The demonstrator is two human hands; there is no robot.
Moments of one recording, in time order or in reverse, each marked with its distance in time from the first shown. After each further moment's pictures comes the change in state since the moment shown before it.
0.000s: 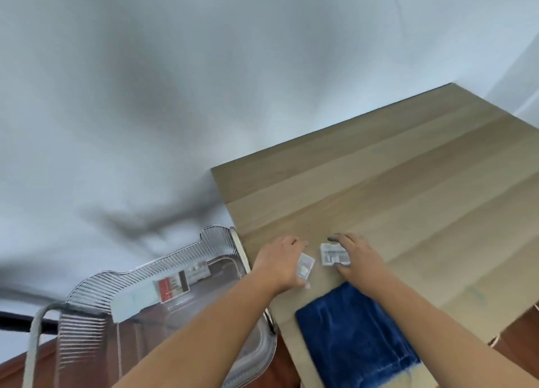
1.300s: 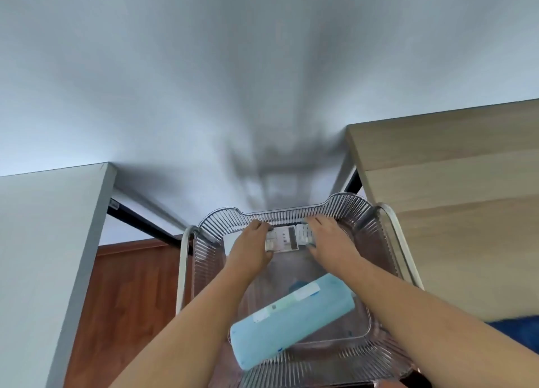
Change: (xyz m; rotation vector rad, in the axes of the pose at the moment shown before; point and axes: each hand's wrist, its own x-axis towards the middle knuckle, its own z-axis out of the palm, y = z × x) left_hand -0.142 -0.253 0.063 -0.337 0.293 -0.518; right_hand 0.076 -0.234 0.182 -0.150 -0.282 -0.341
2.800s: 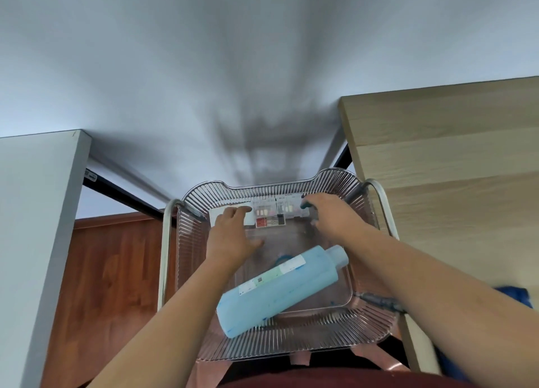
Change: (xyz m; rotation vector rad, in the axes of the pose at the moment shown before) left_hand -0.023 -0.005 0.008 -0.051 0.017 -0.219; right_hand -0.002 0.015 -0.029 0.011 -0.131 0.059
